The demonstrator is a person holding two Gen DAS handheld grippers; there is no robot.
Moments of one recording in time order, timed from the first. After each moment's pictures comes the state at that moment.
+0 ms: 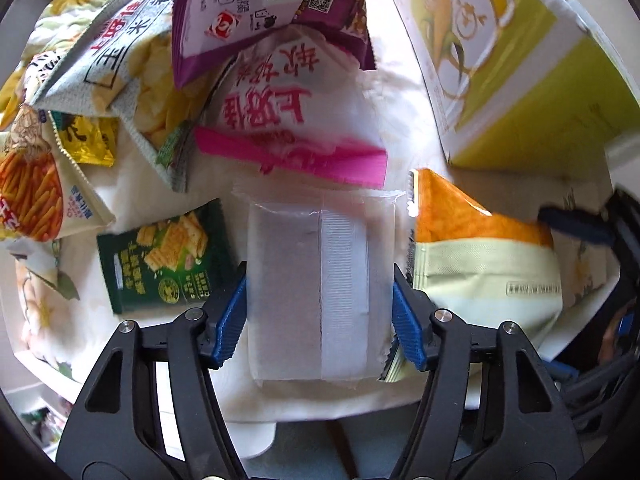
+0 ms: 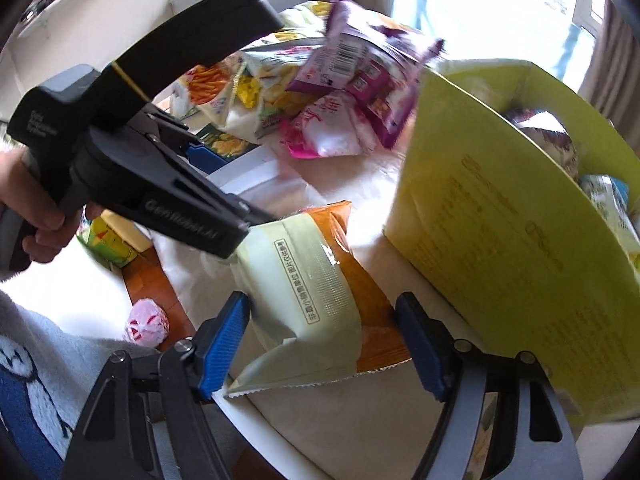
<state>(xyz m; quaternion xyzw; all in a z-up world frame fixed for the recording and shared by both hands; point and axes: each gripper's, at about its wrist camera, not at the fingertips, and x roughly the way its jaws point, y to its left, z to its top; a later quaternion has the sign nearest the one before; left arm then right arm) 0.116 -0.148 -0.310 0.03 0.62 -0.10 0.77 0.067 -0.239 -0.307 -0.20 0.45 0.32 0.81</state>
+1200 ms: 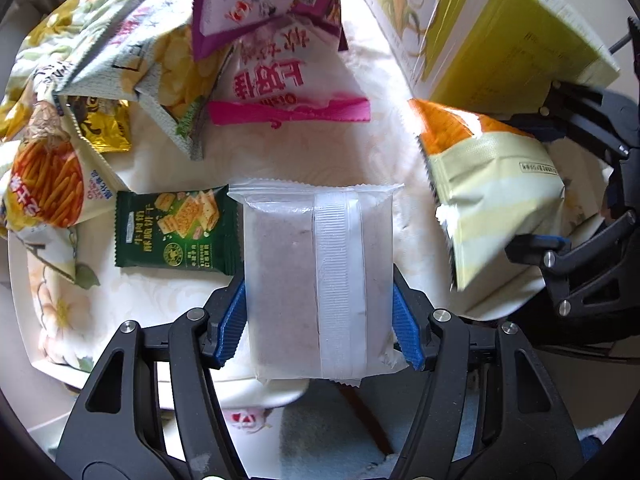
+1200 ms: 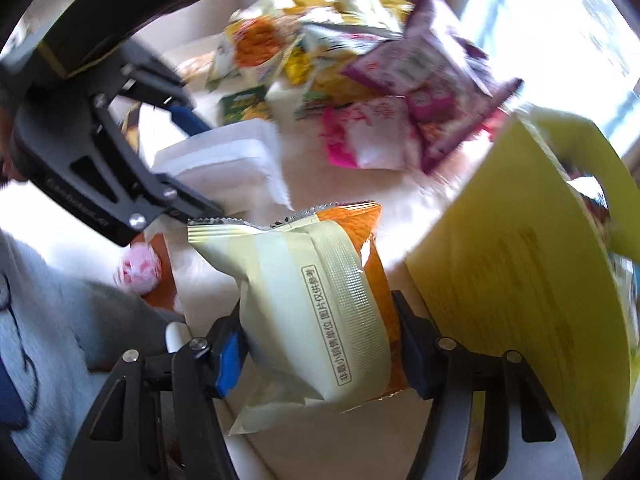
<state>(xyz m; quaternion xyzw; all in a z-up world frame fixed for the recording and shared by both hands) 0.083 -0.124 -0.302 0.06 0.61 -0.15 0.77 0.073 -0.237 -0.310 -0.27 0.44 0.38 0.76</state>
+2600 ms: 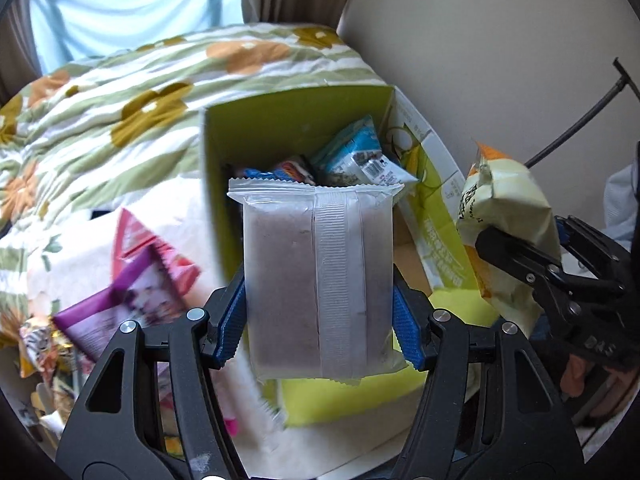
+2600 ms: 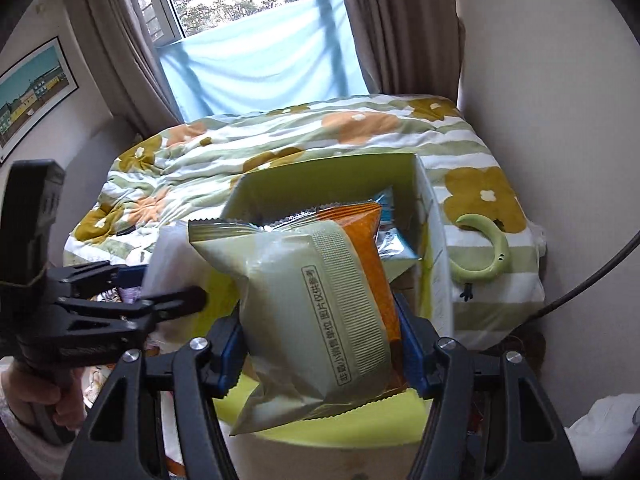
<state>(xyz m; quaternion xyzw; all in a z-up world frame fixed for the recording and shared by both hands) 0.250 -0.277 -0.142 0.04 0.52 -0.26 0.81 0.163 -0.403 -0.137 0.08 0.43 0.03 0.90</state>
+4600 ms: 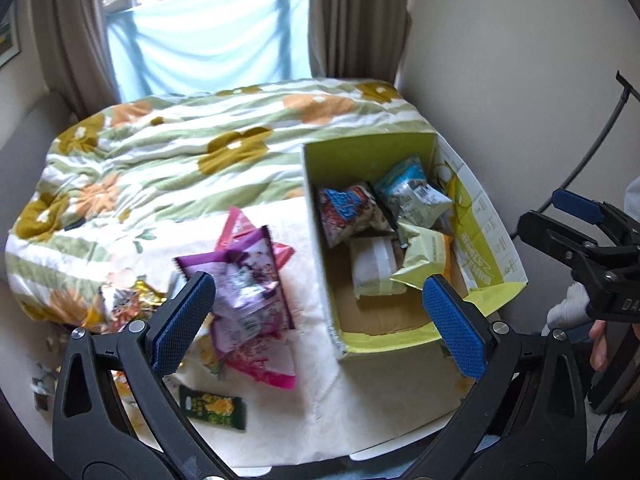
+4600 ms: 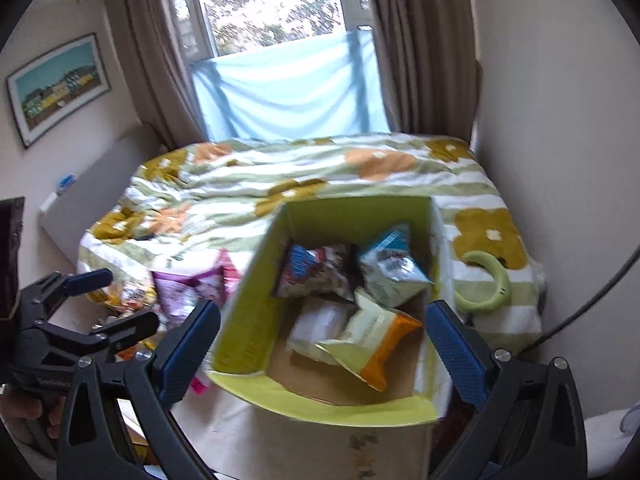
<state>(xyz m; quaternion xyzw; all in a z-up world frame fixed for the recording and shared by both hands) 0.153 -0.192 -0.078 0.05 0.42 -0.14 0.90 0.115 -0.374 -0.091 0.05 0.36 0.07 0.93</state>
